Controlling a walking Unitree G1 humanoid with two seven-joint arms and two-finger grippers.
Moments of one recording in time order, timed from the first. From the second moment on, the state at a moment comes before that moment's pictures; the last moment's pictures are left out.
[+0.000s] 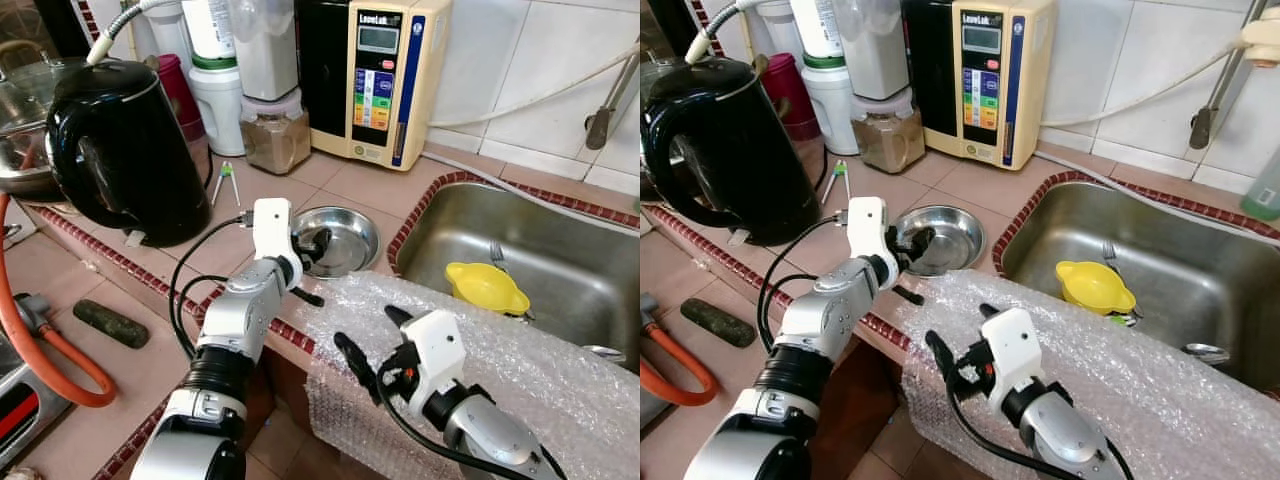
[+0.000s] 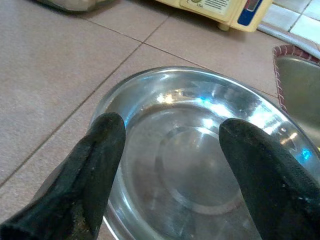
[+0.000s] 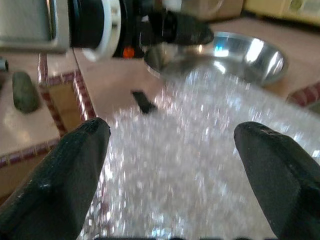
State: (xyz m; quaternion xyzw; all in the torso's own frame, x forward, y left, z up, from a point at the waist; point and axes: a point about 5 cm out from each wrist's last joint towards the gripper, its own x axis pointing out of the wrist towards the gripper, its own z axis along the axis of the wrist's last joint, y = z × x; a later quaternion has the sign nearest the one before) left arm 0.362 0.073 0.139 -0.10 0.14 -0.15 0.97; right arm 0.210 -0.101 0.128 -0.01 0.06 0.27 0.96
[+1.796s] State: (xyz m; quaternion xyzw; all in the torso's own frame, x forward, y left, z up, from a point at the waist) left arm 0.369 0.088 0.119 -0.15 0.26 -0.10 0.95; right arm 0.217 -0.099 0.139 -0.02 0.02 0.25 0.97
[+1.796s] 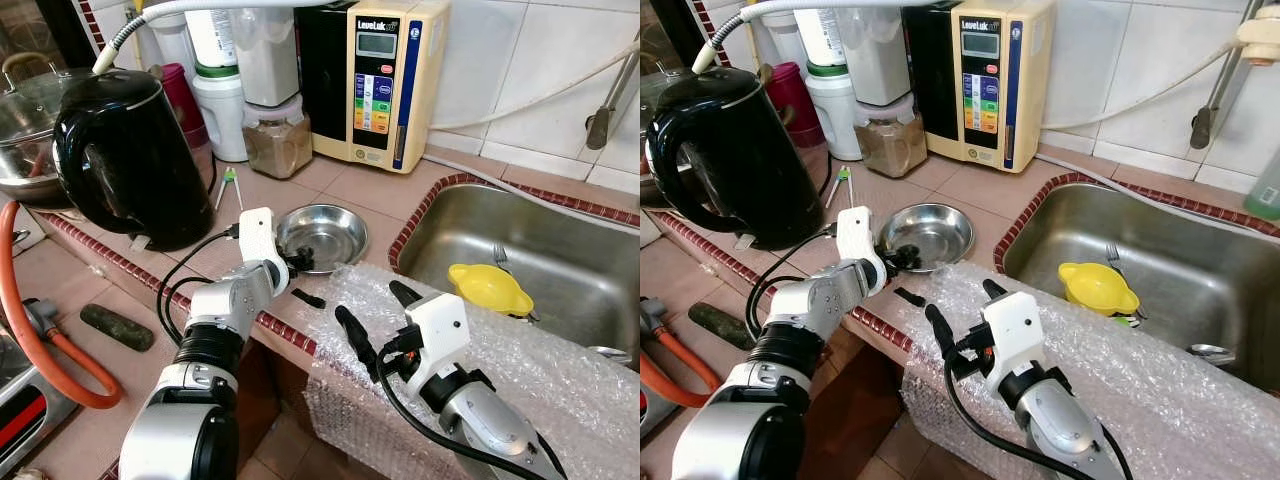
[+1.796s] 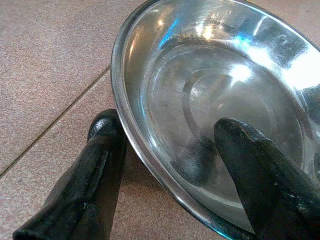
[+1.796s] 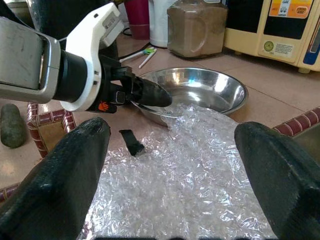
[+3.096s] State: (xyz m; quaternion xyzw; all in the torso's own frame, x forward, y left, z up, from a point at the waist) left arm 0.372 0.092 0.123 -0.15 0.18 -0.09 0.97; right arm 0.225 -0.099 0.140 -0.02 0.01 0.25 0.97
